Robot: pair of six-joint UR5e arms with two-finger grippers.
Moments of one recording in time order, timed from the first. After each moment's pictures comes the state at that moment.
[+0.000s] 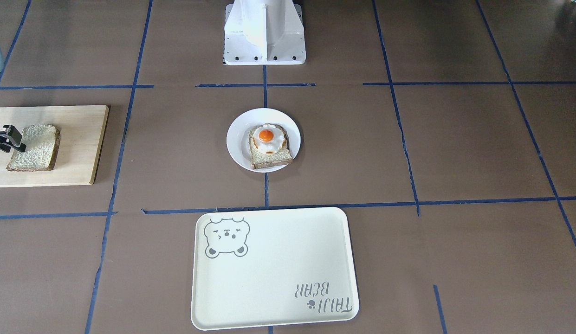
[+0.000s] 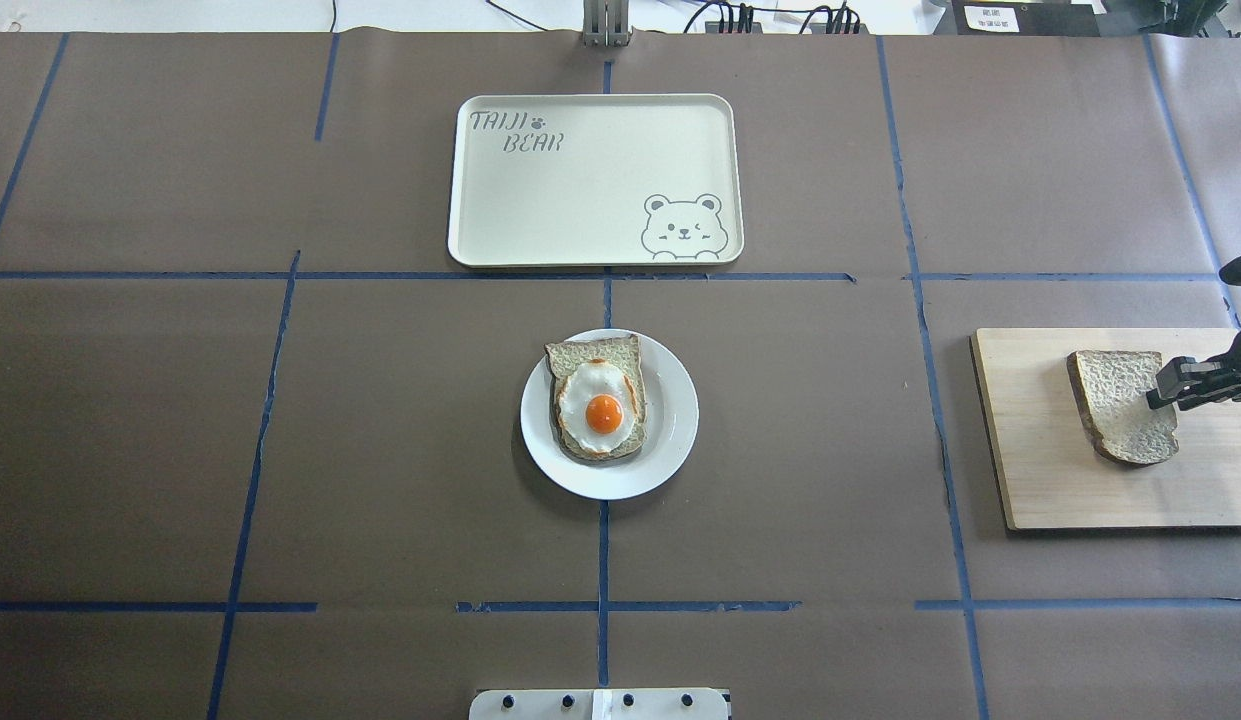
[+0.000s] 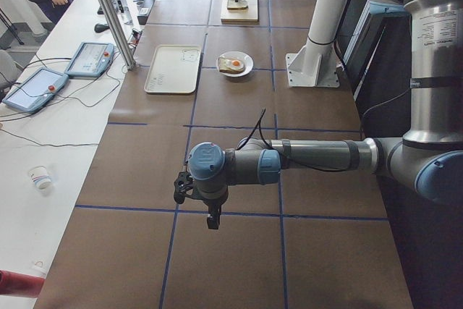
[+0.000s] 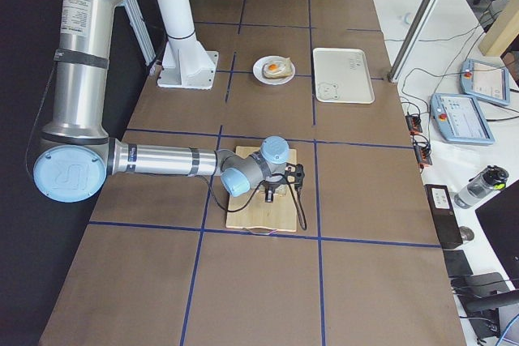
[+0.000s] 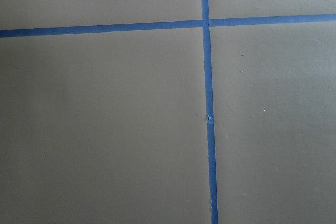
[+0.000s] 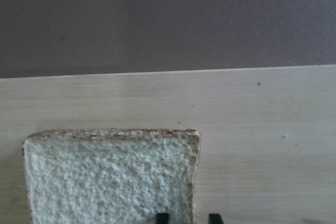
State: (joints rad) left arm -1.60 -1.46 -1.68 -1.52 -2.38 0.11; right arm 1.07 -1.72 1.58 -0.95 2.30 0.72
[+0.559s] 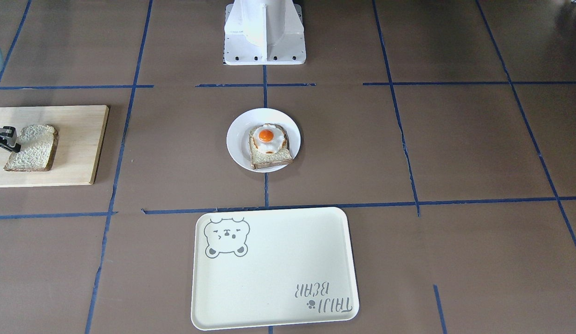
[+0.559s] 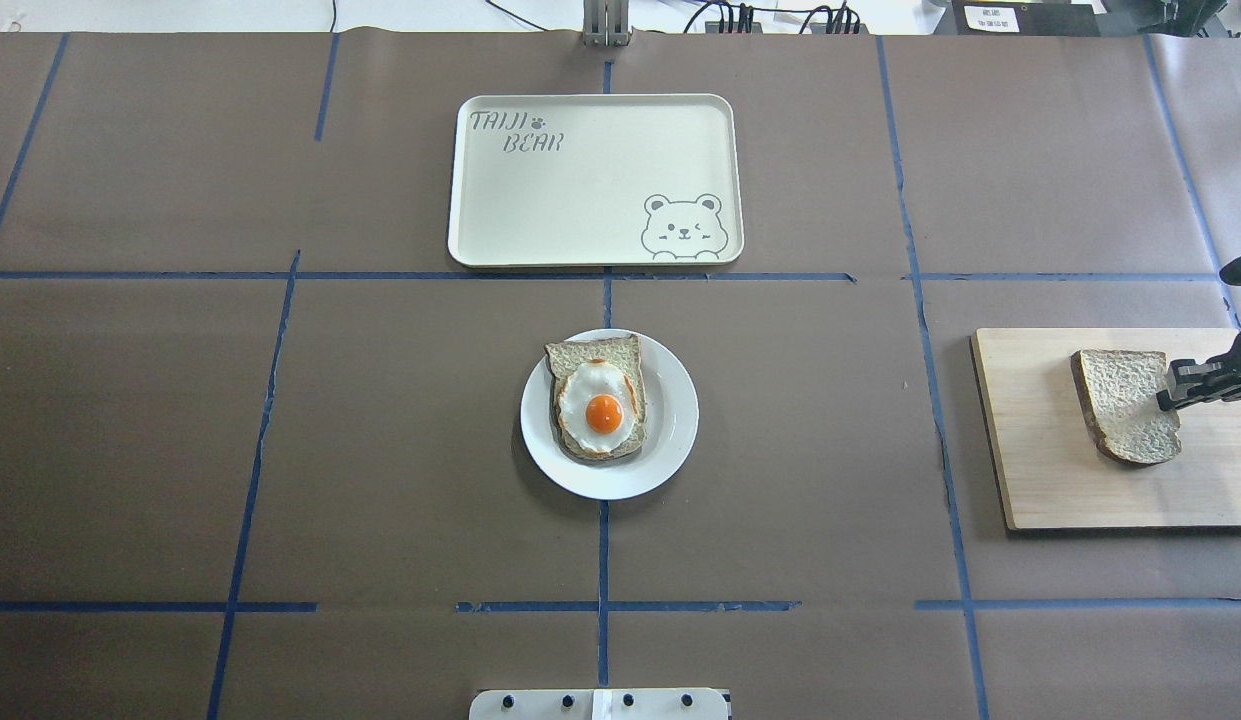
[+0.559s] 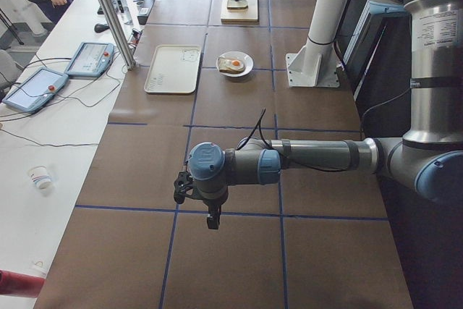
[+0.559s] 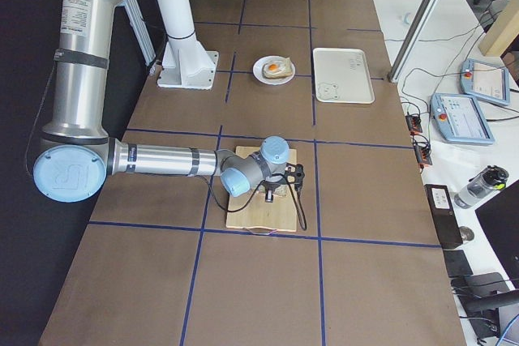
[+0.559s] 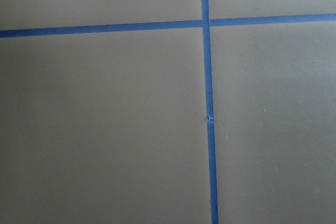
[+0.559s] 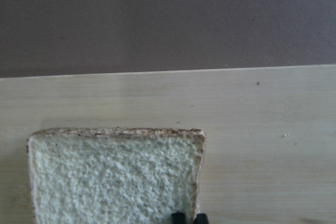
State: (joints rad) left arm -1.60 -1.46 -1.68 -1.53 -2.38 0.11; right arm 1.07 -1.72 1.58 -0.95 2.30 0.72
